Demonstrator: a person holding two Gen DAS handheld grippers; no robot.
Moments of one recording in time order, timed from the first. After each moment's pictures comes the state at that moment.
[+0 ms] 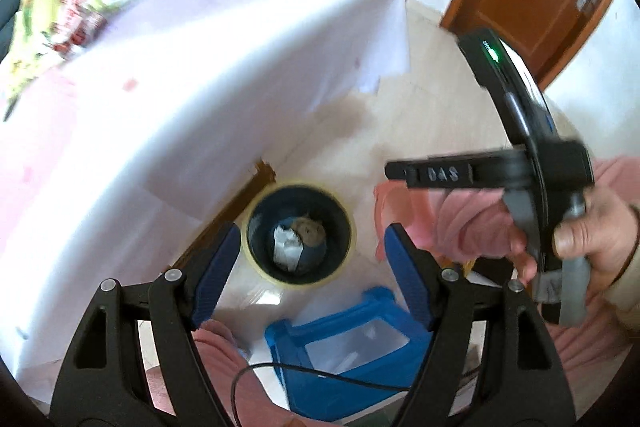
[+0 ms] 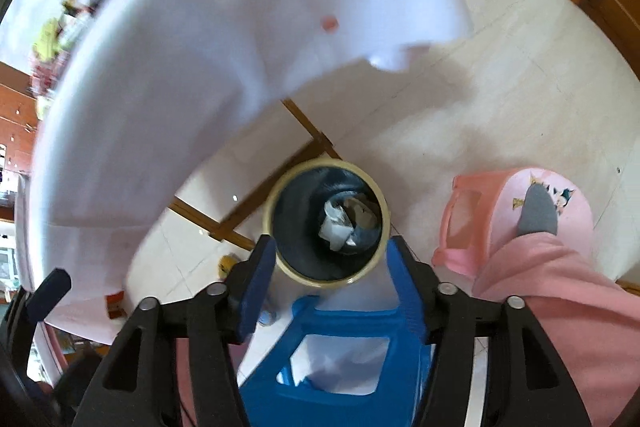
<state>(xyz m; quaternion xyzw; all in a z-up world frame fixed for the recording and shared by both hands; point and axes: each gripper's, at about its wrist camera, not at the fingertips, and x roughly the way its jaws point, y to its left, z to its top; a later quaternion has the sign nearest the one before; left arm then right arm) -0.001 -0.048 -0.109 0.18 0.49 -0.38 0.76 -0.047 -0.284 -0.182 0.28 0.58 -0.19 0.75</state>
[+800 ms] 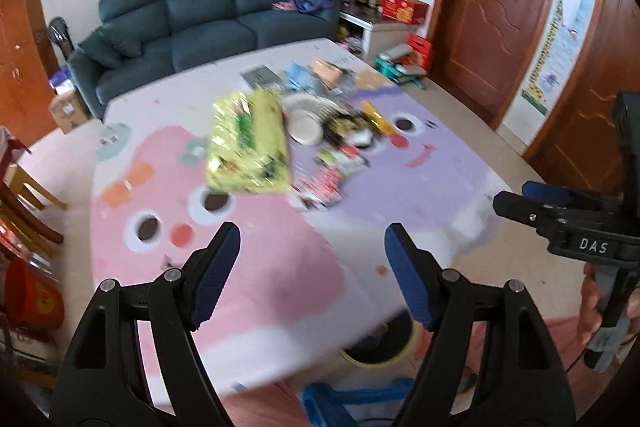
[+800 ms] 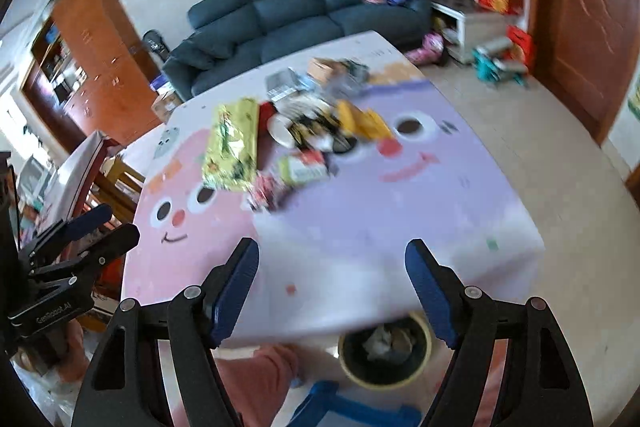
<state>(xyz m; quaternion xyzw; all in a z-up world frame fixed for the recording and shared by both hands) 0.142 0.081 0.077 0.07 0.40 -0.22 0.89 0.111 -0.178 0.085 0.12 0.46 -0.06 0.88</state>
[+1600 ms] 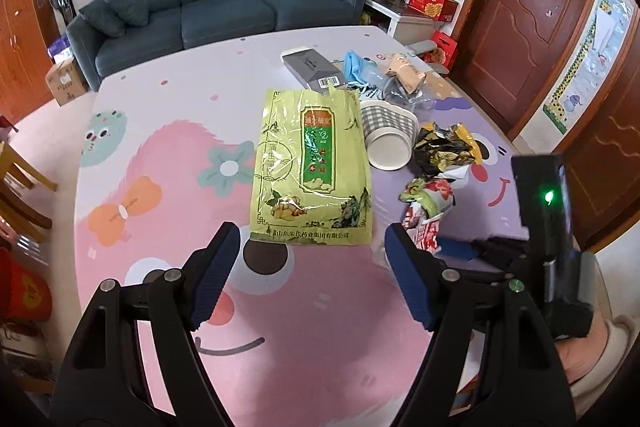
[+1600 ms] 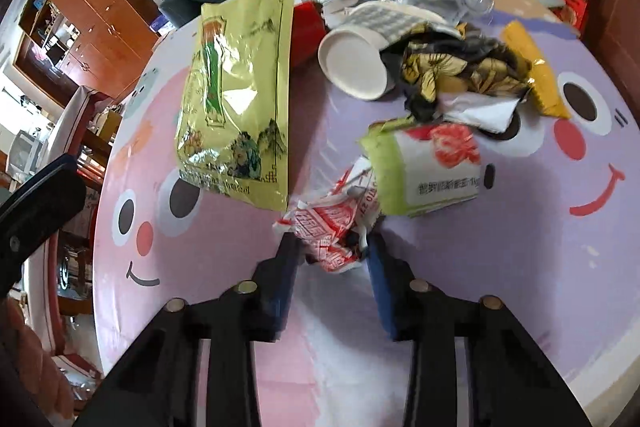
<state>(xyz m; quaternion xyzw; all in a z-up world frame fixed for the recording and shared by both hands) 0.299 0.112 0.003 0.04 0.45 -0.21 0.87 0.289 -0.112 -0.088 0.12 0.56 -0.01 0.82</state>
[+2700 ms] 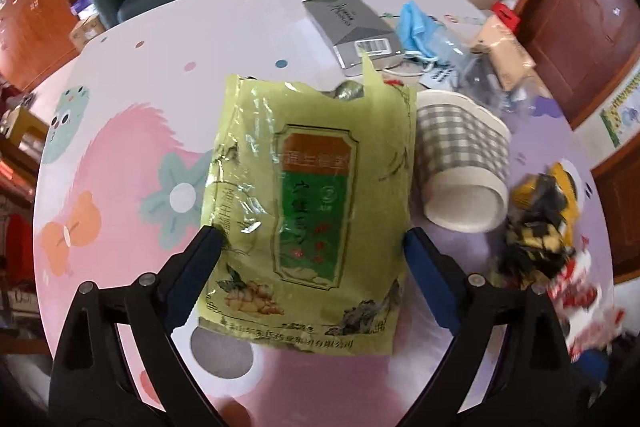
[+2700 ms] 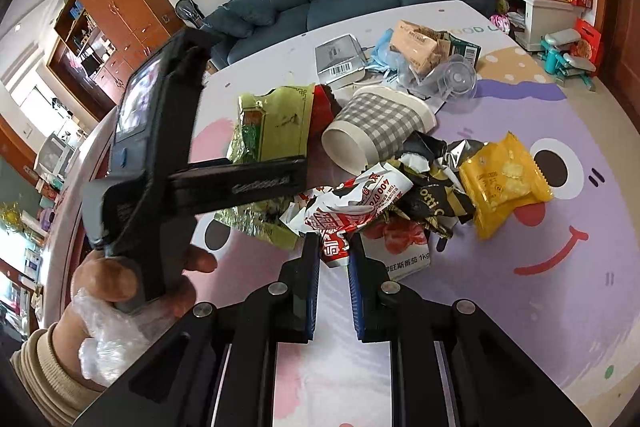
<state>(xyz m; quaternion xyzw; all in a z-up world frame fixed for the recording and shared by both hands) 0.421 0.029 -0.085 0.05 0.53 -0.10 0.84 0.278 -0.152 -0.024 0.13 0.50 0.04 0.86</state>
